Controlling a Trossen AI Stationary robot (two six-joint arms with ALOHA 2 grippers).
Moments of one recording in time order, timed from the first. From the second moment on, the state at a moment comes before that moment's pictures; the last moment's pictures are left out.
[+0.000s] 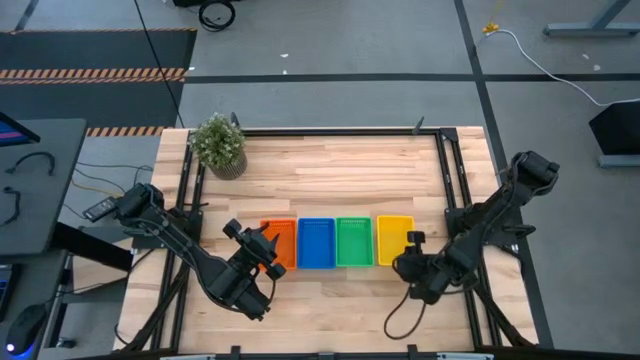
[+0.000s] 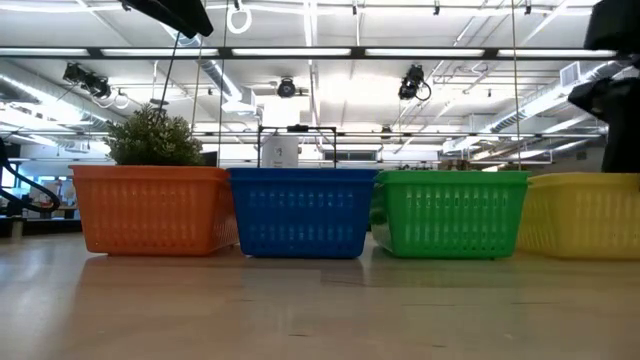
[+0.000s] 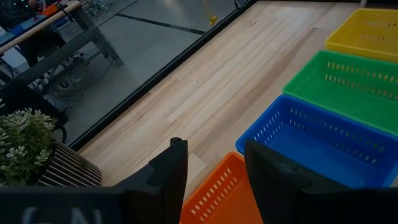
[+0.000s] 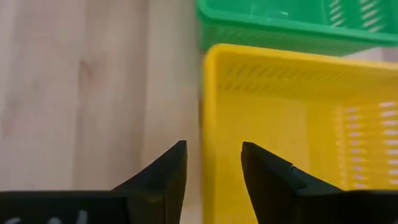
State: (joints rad) left arm -0.68 1.74 1.42 -1.42 -1.12 -1.44; right arm 0.80 1.42 0.73 -0.64 0.50 0.74
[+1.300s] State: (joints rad) left arm -0.71 1.71 1.37 -1.50 -0.62 -1.46; right arm 0.68 1.41 0.74 -0.48 0.45 0.41
